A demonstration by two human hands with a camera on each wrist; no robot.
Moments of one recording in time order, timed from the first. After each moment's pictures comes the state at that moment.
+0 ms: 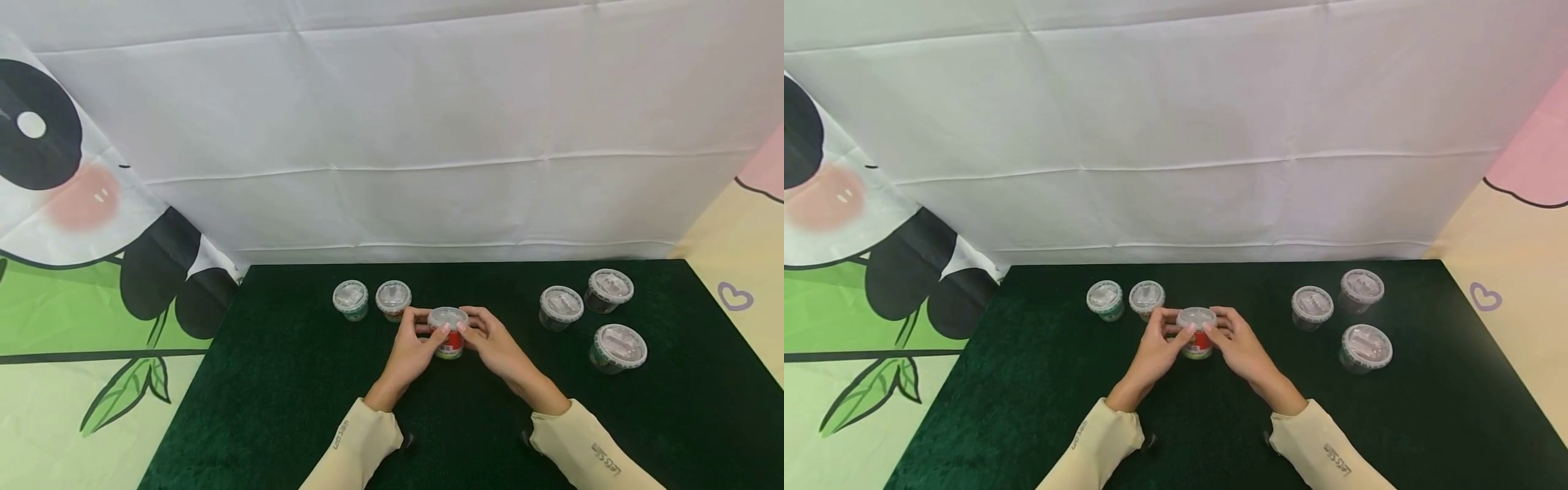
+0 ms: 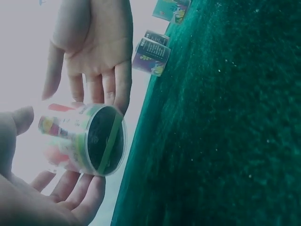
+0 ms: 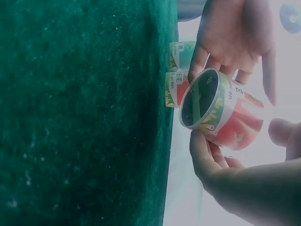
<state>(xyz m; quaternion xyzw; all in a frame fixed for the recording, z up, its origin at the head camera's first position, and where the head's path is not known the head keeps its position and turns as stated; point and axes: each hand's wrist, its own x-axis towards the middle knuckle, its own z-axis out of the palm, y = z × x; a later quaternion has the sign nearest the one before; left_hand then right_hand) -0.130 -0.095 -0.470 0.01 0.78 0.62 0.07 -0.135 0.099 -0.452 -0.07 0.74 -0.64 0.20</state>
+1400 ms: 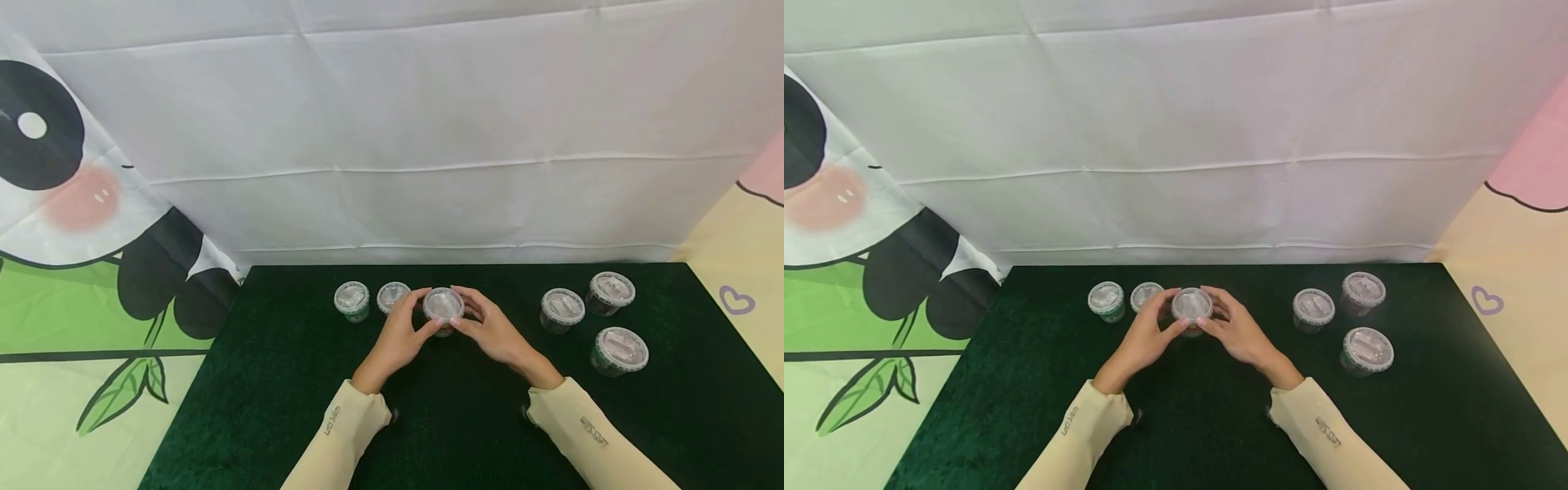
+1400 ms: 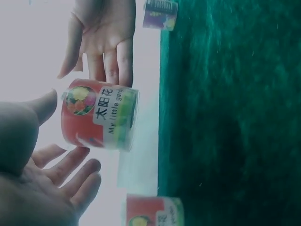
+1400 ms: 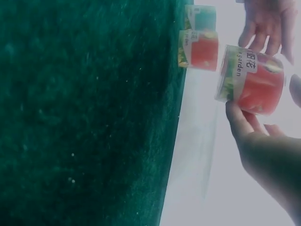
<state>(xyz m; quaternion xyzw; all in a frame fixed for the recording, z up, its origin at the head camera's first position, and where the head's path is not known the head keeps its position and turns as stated) -0.155 -0.118 -0.448 0.15 0.88 0.45 0.01 -0.172 0.103 -0.466 -0.22 0.77 -0.59 0.11</state>
